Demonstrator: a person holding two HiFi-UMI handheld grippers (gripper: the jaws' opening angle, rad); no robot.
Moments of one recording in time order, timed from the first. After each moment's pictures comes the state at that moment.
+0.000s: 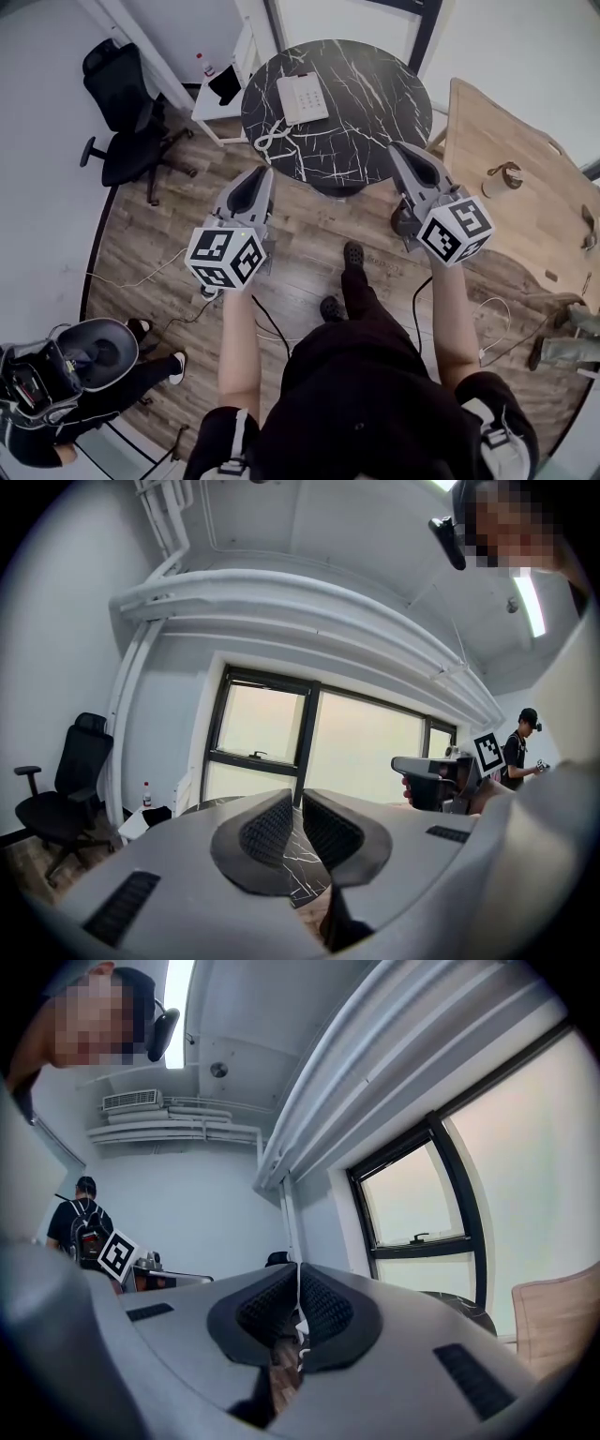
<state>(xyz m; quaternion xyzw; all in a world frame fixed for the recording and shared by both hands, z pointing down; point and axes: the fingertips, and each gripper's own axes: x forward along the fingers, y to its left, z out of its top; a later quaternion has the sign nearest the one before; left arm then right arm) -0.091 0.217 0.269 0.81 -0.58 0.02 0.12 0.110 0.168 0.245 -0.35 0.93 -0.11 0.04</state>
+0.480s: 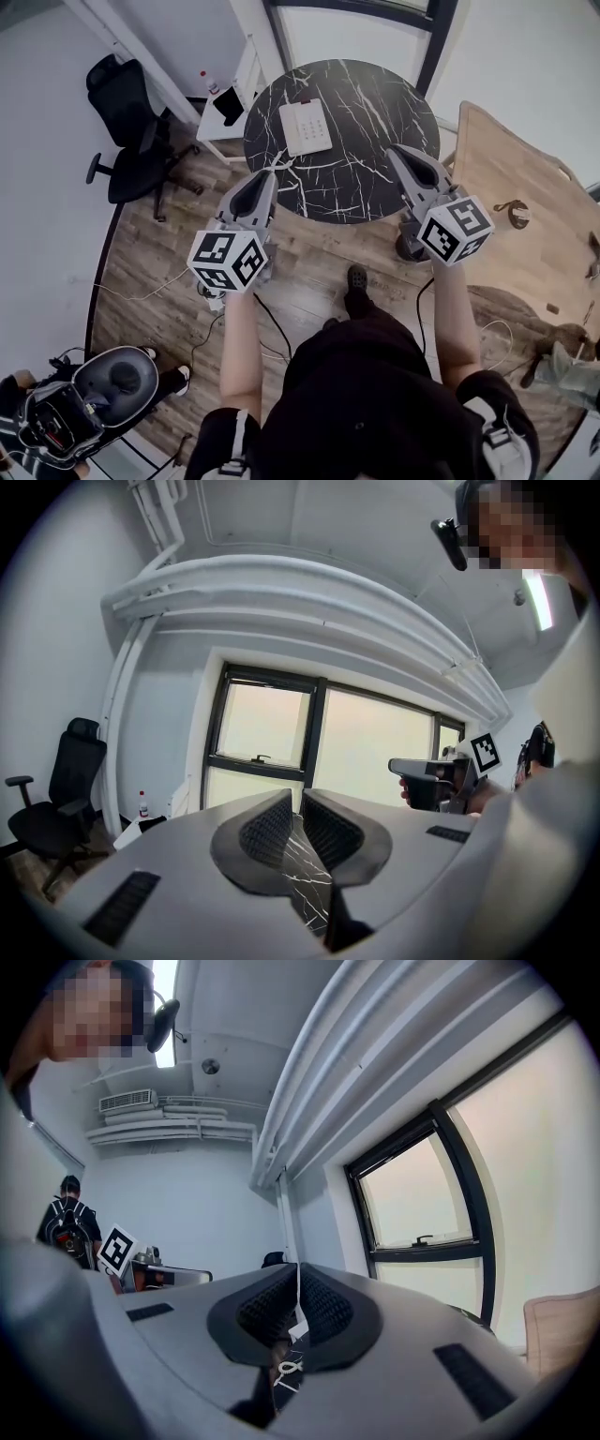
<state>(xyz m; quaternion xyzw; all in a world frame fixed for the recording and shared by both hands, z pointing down) -0.091 0.116 0.258 0.80 -0.58 0.02 0.11 0.107 0.058 0.241 -0.33 0.94 -0.11 0.03</state>
